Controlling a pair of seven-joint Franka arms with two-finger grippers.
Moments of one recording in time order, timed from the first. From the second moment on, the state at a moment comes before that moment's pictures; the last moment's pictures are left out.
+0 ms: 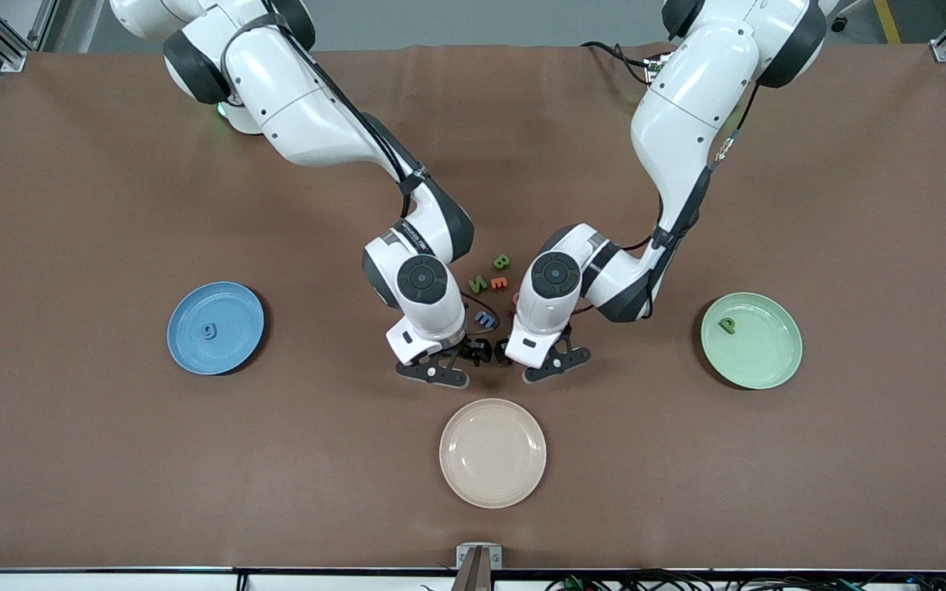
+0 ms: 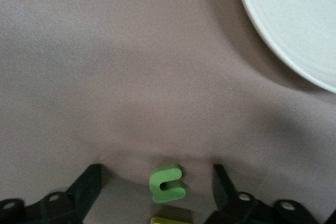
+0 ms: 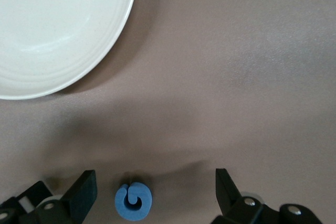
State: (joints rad) left arm -0.51 0.87 -0.15 -1.49 0.19 2.43 -1.10; right arm 0.66 0.98 -0.01 -1.18 0.01 2.27 0.87
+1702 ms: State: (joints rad) left arm -0.43 0.82 -0.16 -1.53 0.19 2.43 -1.07; right arm 0.70 1.01 -0.01 -1.19 0.01 2.32 1.01
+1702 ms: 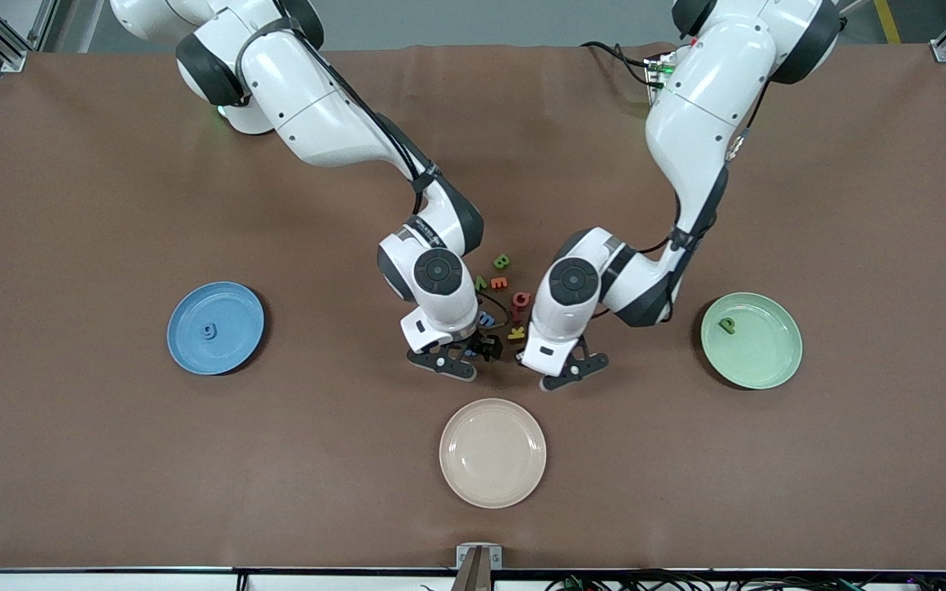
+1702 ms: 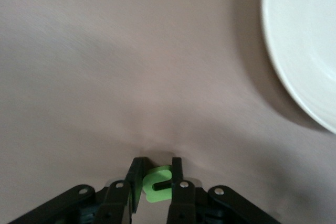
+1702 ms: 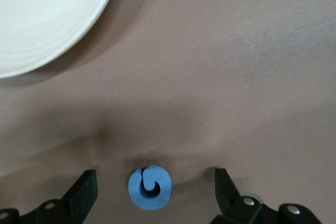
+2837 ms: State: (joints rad) left arm 0.10 0.43 -0.28 -2.03 0.20 2.33 -0.51; right arm 0.73 1.01 -0.01 -1.19 -0.08 2.30 1.01
